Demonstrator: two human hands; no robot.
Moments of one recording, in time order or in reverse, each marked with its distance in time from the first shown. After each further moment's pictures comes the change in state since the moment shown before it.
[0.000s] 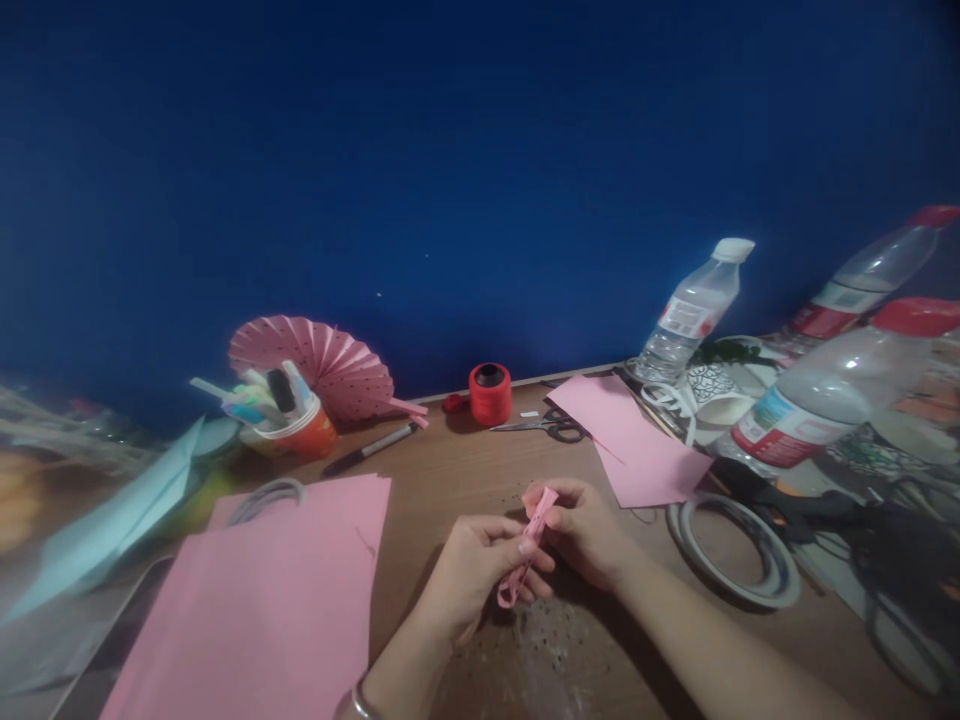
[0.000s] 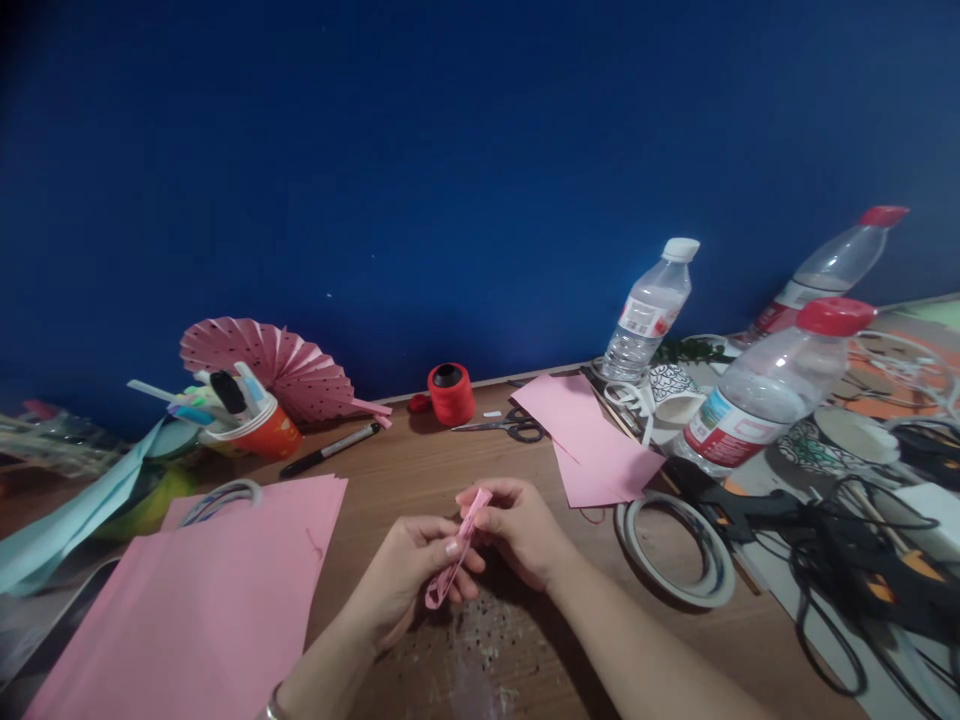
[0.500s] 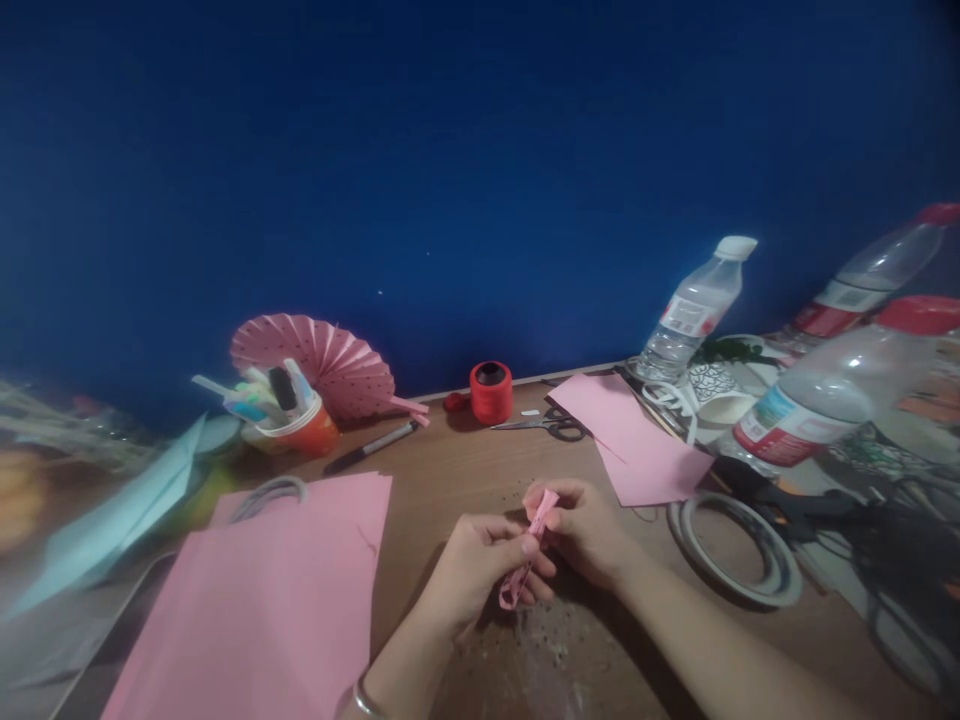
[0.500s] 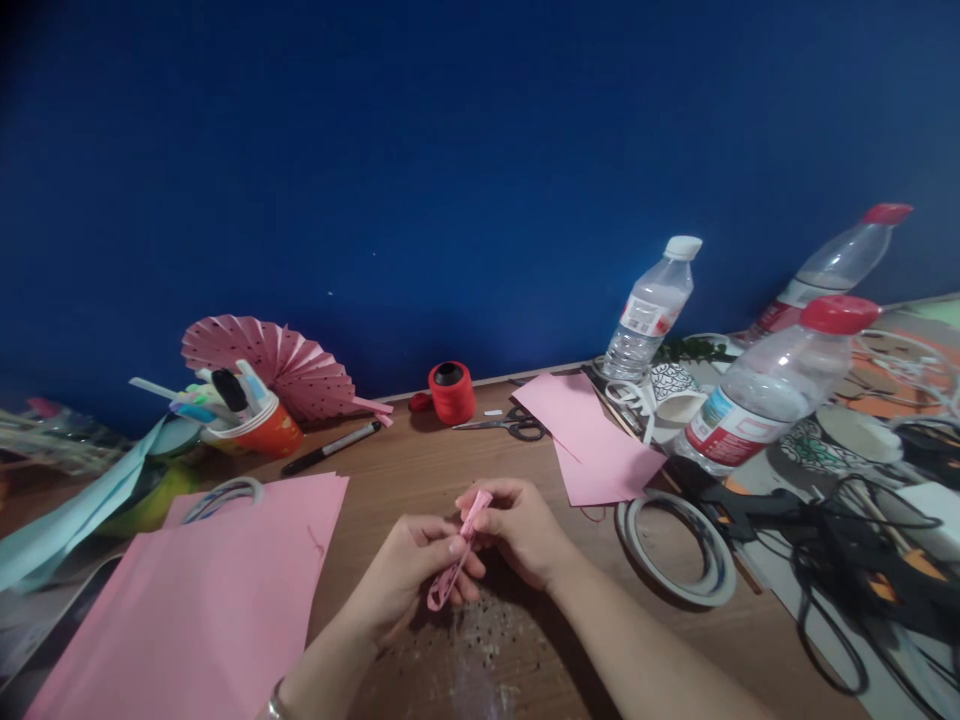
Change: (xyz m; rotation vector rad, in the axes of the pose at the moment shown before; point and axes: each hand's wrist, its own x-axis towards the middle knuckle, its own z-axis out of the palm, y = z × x) left_hand 0.000 -0.003 -0.002 -0.034 -0.032 -0.028; right_hand 0.000 0.000 0.001 -0.035 -0.019 0.005
